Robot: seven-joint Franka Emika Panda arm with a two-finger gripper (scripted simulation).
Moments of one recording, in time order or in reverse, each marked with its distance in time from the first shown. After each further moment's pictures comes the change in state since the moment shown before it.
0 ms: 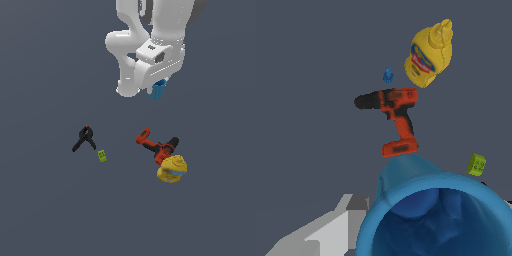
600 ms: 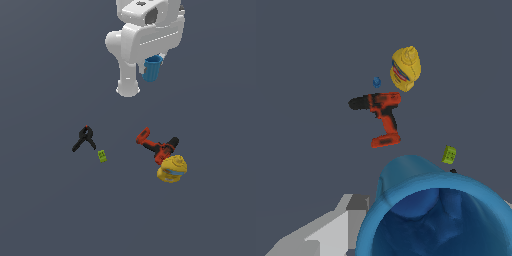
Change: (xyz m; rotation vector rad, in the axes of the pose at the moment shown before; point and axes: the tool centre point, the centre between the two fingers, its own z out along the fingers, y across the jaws) arm -0.010 0.037 -0.084 -0.004 -0.002 0.002
